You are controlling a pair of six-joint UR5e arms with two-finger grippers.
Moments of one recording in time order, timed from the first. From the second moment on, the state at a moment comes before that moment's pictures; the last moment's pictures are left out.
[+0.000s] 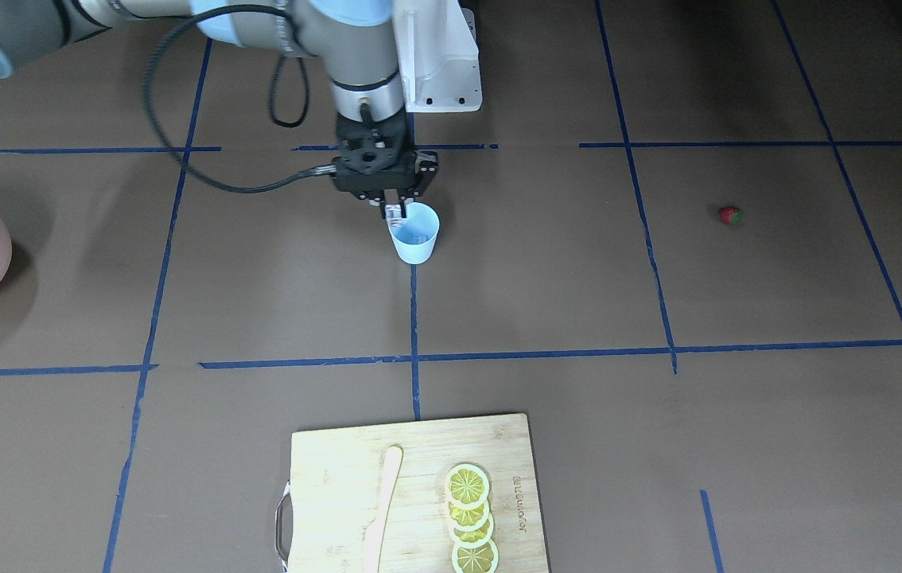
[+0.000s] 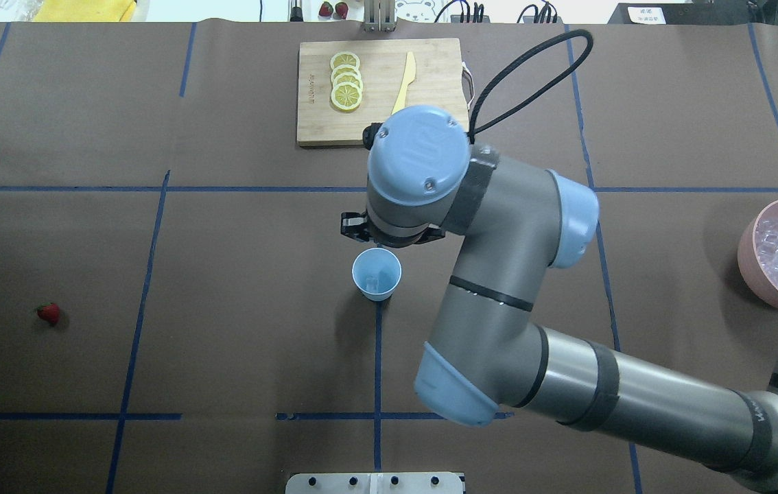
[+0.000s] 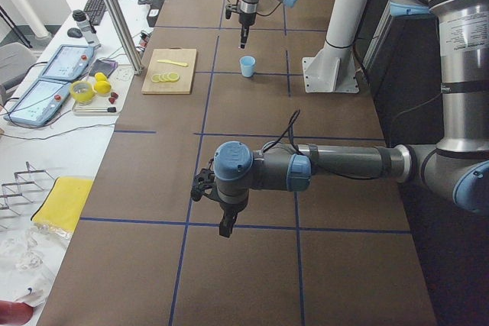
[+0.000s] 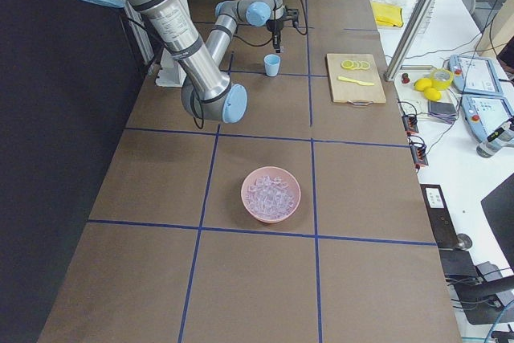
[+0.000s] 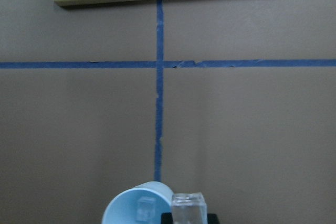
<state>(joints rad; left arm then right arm) -1.61 -1.40 -1.76 -1.59 -2.35 0.27 0.48 -0.75 1.72 -1.72 1.77 1.27</state>
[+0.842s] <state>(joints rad) -1.61 -1.40 -1.76 -1.59 -2.35 0.27 0.41 -0.73 1.67 -1.73 1.69 1.29</state>
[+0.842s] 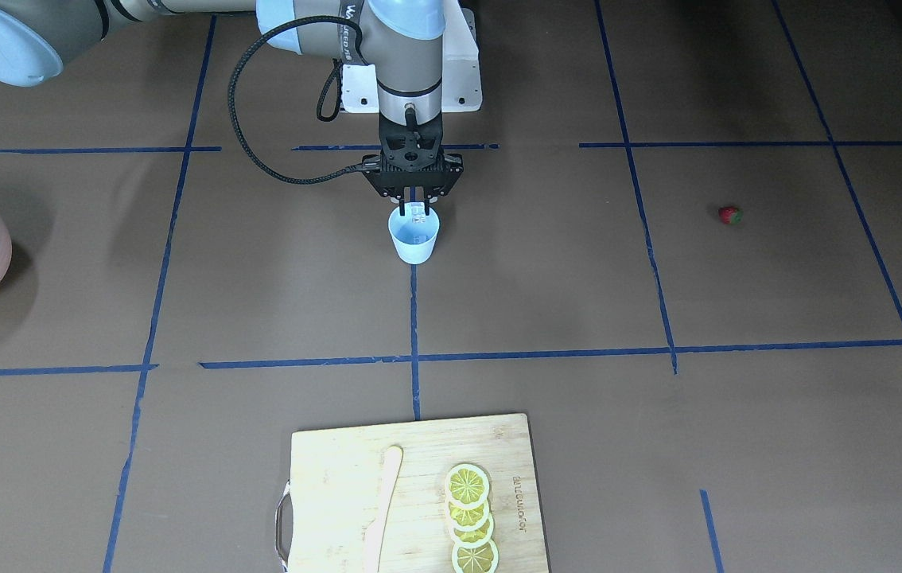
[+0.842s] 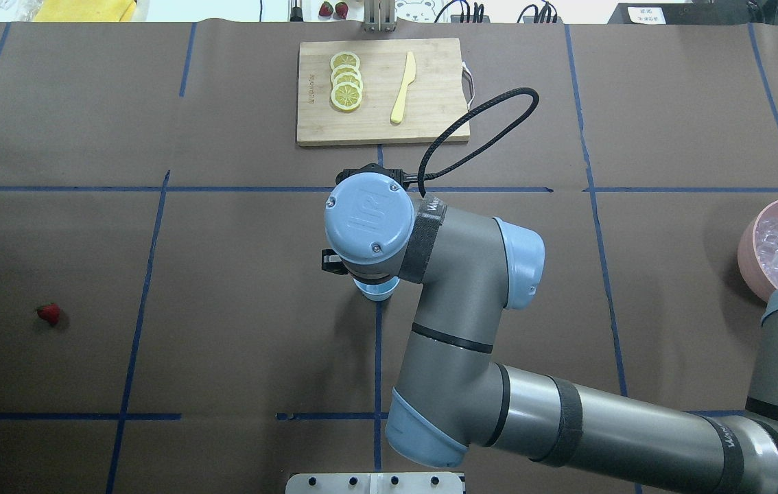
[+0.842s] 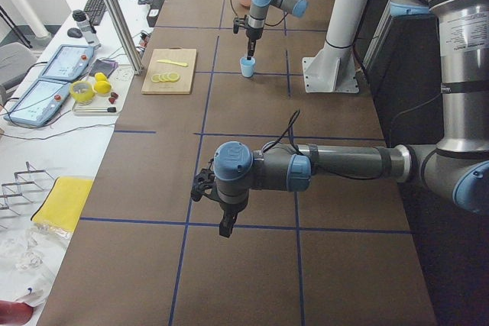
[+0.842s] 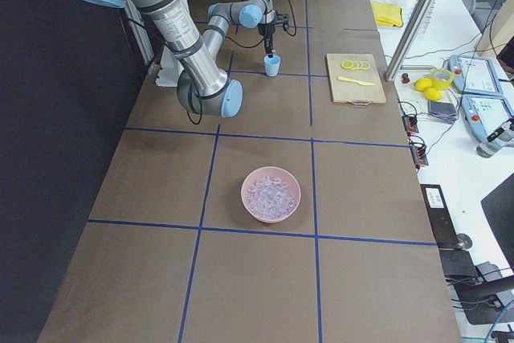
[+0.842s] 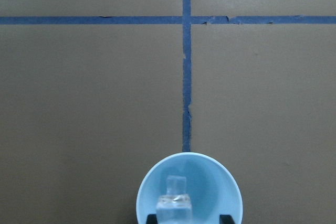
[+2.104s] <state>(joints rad) -1.61 -1.40 -1.76 -1.59 -2.35 0.27 0.54 -0.79 1.73 -1.72 1.78 1.21</state>
